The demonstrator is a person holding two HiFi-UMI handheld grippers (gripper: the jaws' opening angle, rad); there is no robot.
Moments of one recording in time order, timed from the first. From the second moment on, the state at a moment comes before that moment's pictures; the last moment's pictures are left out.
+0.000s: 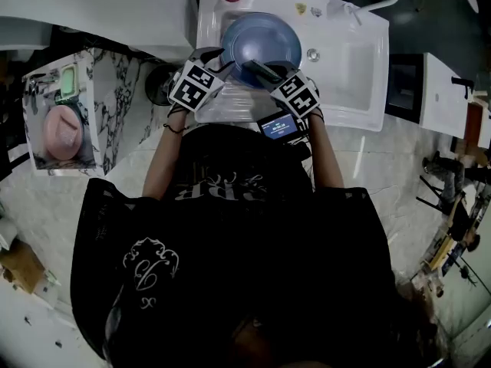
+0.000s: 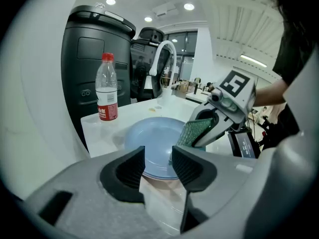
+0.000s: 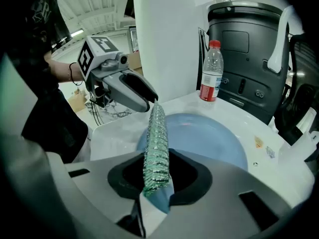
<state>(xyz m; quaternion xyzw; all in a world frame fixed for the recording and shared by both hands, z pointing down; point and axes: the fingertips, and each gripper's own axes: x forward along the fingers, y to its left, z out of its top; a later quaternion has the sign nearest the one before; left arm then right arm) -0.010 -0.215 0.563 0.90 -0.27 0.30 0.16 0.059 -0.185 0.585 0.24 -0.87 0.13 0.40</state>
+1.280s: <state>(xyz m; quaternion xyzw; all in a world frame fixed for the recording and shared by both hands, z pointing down) 0.075 -0.067 0.431 0.92 -0.34 0.15 0.11 0.155 -0.060 0.457 0.40 -0.89 0.15 0.18</state>
